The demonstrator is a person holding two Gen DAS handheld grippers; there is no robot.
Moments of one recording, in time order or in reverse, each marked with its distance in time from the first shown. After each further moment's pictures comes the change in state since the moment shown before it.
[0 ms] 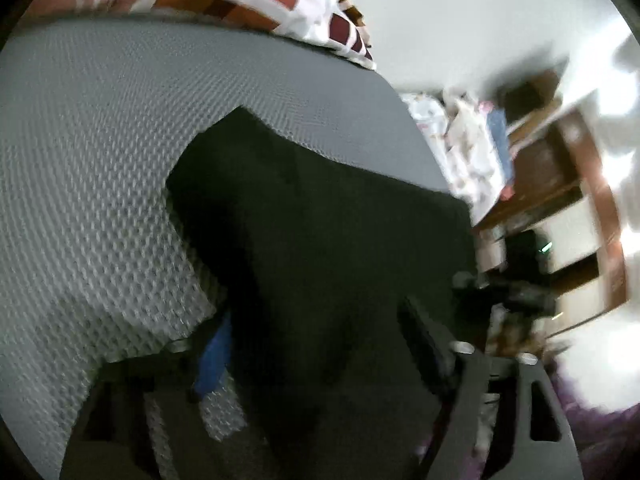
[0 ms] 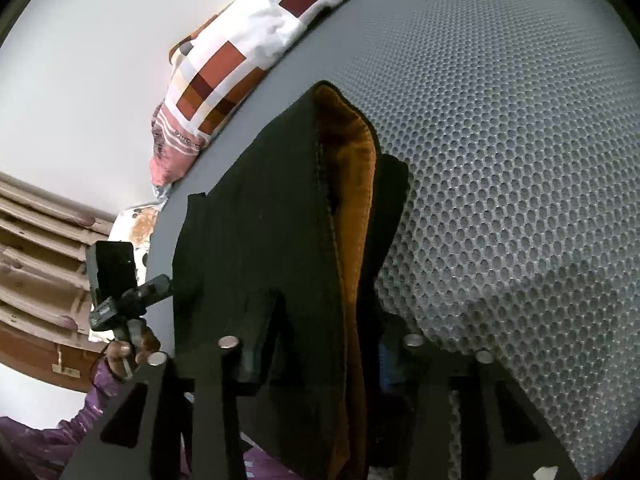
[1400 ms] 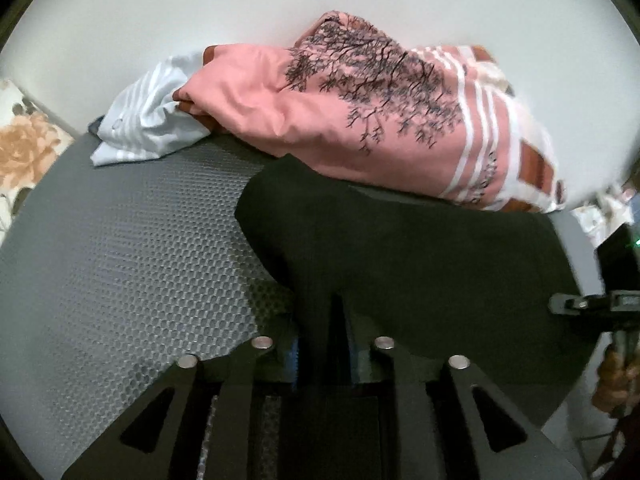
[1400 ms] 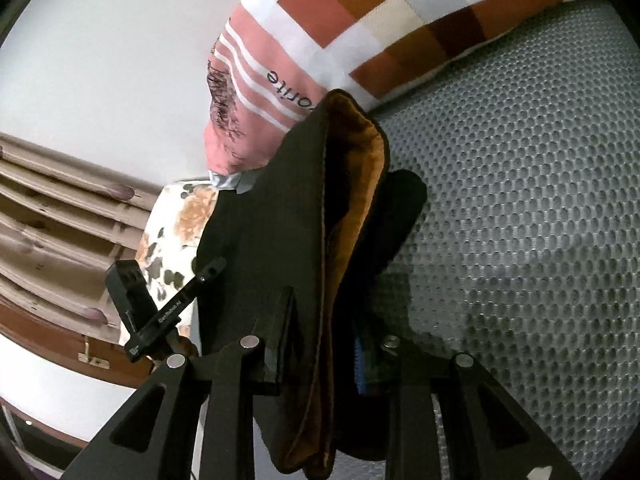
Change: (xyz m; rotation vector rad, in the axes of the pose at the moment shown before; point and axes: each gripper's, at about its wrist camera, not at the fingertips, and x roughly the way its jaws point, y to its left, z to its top) left arm -0.168 0.222 0.058 -0.099 -0.374 0.590; right arm 0.264 0.210 0.108 -0.160 0.144 0.184
